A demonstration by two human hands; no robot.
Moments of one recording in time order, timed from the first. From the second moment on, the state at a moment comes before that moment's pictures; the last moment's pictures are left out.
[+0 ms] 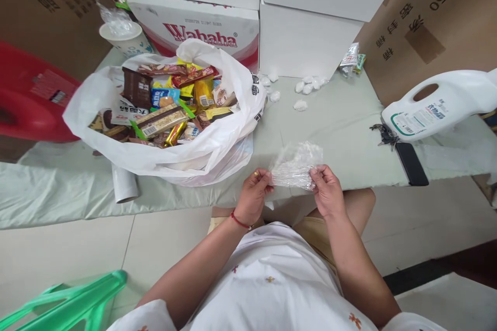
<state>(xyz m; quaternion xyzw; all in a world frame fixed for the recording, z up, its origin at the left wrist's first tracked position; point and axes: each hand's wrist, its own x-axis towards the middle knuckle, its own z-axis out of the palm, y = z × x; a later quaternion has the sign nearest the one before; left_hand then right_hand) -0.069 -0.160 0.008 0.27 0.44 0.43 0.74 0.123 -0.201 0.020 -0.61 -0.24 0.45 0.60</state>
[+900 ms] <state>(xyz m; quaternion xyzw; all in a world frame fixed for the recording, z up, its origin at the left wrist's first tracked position) -0.066 -0.161 0.010 0.84 0.25 0.45 0.16 0.114 -0.210 0.059 -0.58 -0.21 0.57 0.54</state>
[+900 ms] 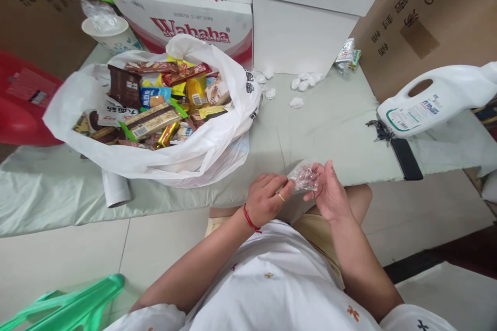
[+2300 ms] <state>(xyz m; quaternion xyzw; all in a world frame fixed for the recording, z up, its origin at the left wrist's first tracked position) -0.058 -0.153 -0.001 0.51 0.44 0.28 0.68 0.167 -0.225 0.038 -0.59 -0.16 0.52 0.60</state>
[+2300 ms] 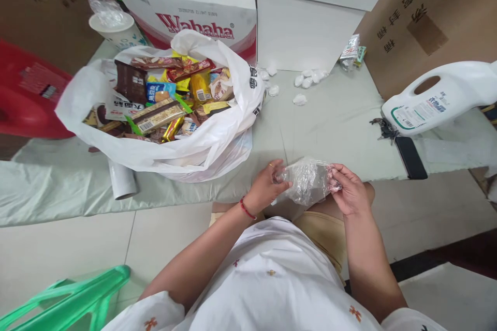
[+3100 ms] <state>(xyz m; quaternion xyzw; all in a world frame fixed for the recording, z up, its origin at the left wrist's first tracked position) -0.038 -0.160 0.020 0.39 0.47 0.42 0.67 0.088 -0.233 0.016 -0.73 -0.45 0.18 0.49</state>
